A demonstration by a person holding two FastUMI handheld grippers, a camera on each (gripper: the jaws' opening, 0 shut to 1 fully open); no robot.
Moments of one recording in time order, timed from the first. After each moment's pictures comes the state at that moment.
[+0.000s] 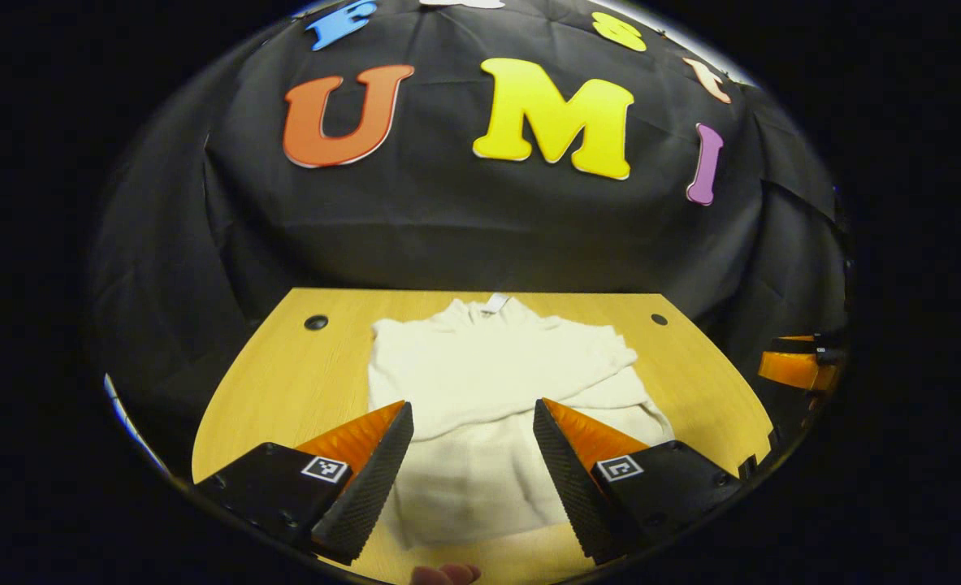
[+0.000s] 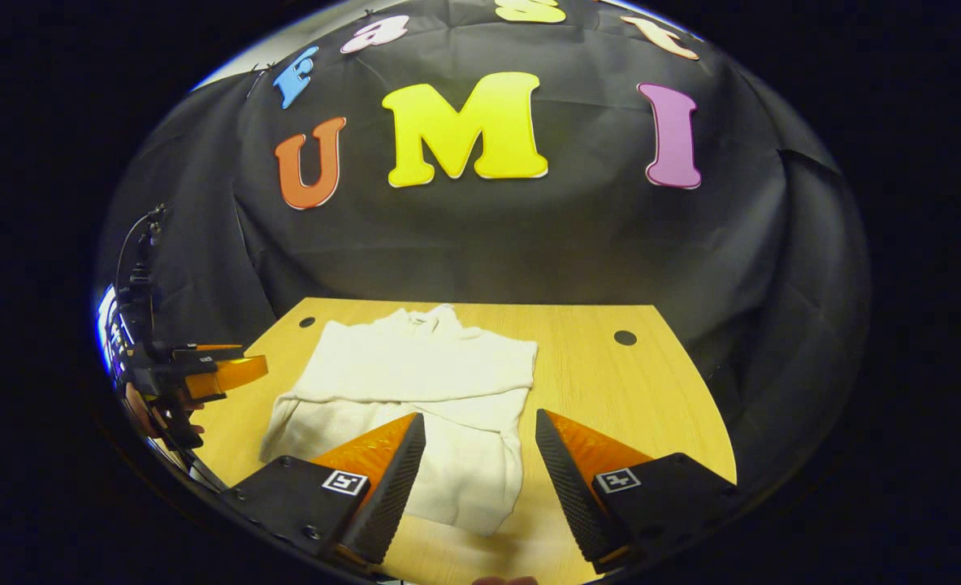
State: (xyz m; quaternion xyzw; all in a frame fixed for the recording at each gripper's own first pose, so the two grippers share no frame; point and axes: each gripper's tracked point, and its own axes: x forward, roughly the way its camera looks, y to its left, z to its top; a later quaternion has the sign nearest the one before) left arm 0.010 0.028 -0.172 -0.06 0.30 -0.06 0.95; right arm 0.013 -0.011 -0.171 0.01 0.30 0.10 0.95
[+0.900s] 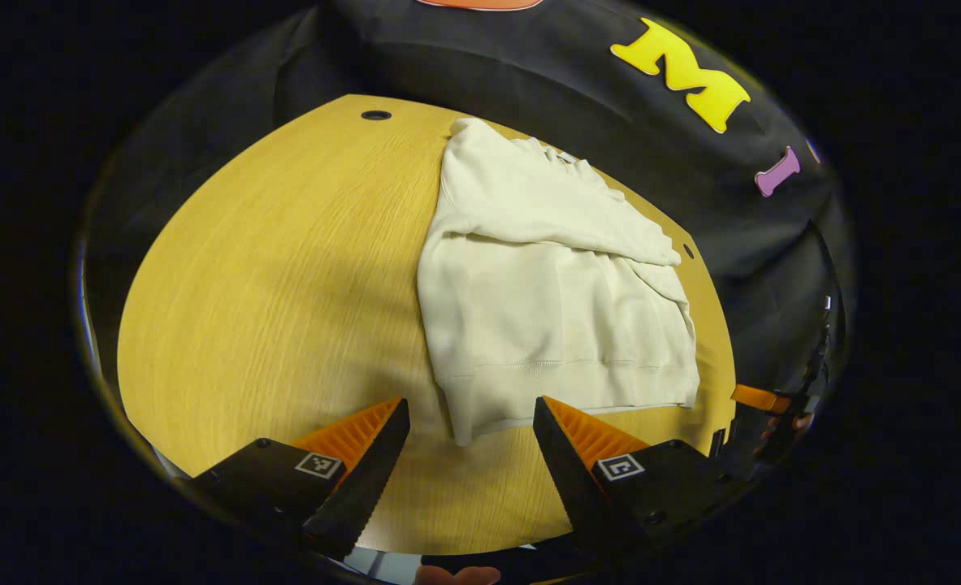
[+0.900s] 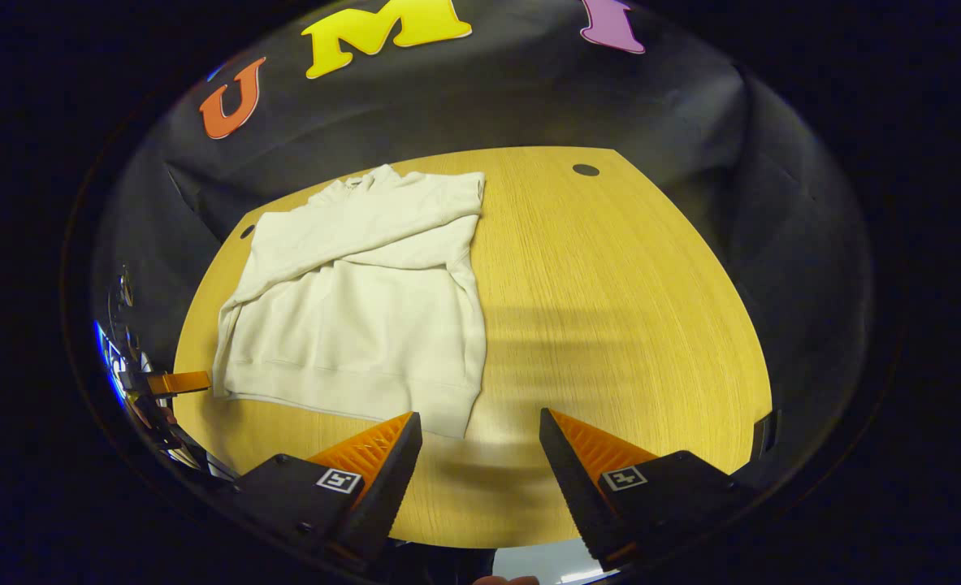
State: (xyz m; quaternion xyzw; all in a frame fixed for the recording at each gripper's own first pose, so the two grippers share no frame) left arm -0.096 0.073 -0.317 -0.22 0.50 -0.06 0.83; right arm -0.068 -0.065 -0.320 0.03 0.51 0.01 0.86
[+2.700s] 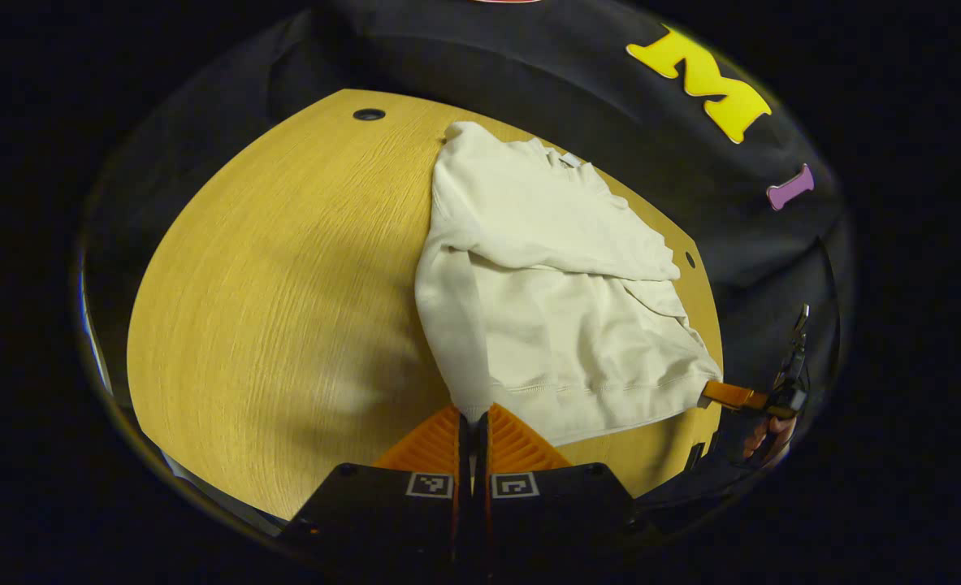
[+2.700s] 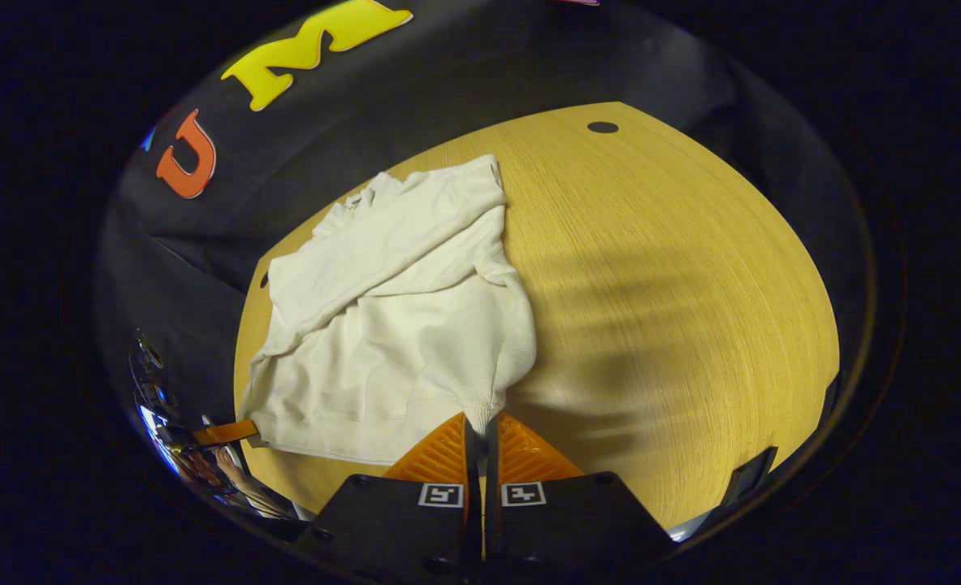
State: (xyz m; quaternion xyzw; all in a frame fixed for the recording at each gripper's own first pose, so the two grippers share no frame) left arm -0.057 0.072 -0.262 -0.18 0.51 -0.07 0.84; right arm -0.006 -0.012 -0.312 0.18 0.52 0.04 0.83
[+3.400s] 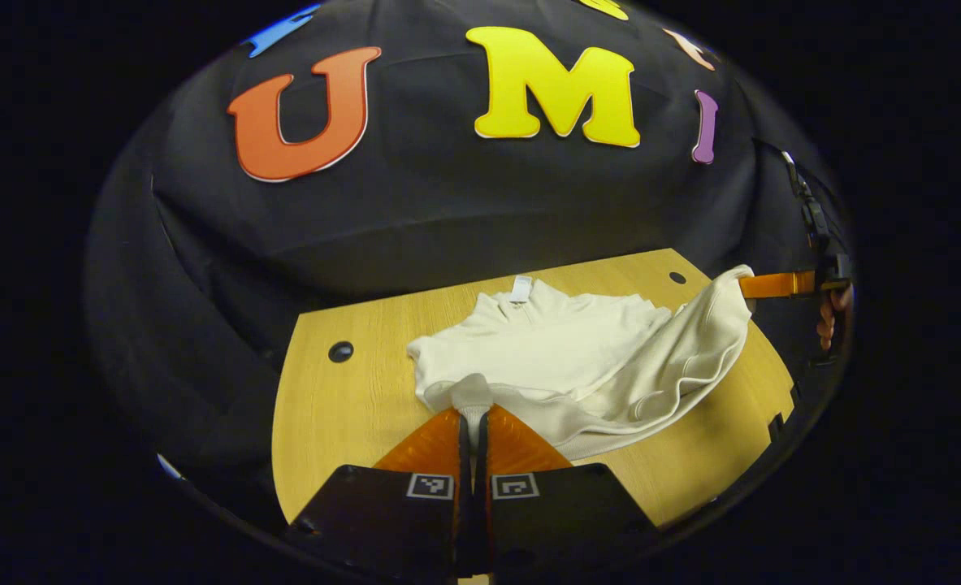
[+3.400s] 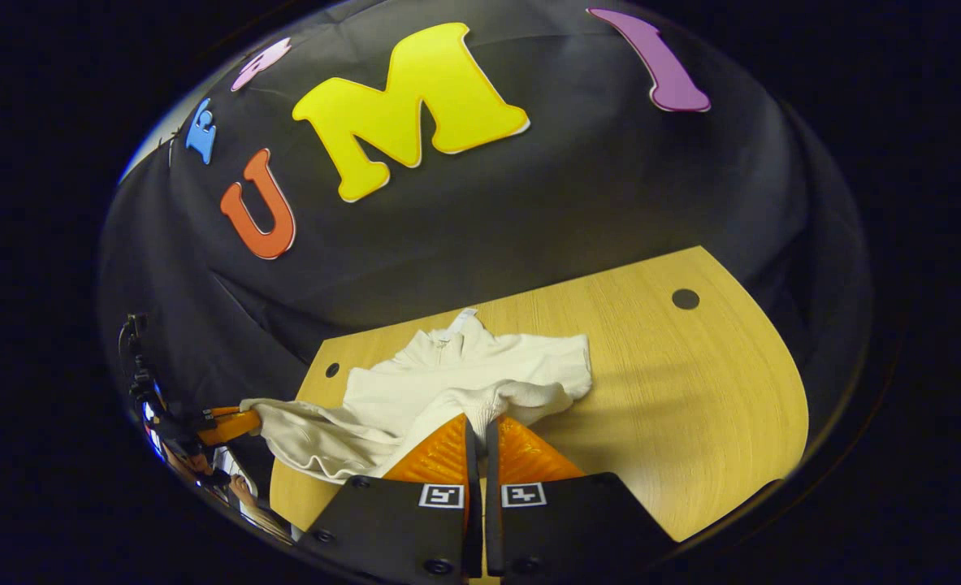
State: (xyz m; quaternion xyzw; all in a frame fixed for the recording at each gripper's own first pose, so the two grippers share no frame) left arm 0.103 0.090 -0.094 0.07 0.33 -0.10 0.94; right arm 0.157 0.037 -0.152 0.14 0.35 0.13 0.92
